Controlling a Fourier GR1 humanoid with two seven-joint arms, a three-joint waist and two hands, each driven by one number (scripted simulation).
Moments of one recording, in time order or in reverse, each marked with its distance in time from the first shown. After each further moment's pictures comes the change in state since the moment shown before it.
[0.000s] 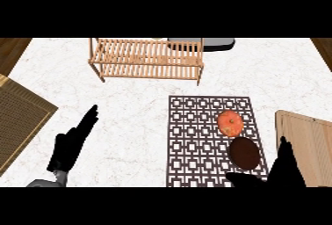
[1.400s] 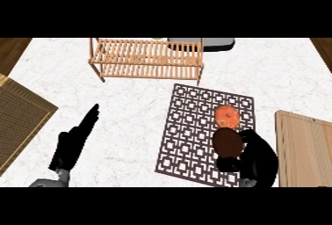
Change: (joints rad) left arm 0.002 -0.065 0.066 -0.008 -0.082 -0.051 0.027; right arm -0.176 -0.001 0.025 0.277 0.070 -0.063 -0.081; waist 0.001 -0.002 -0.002
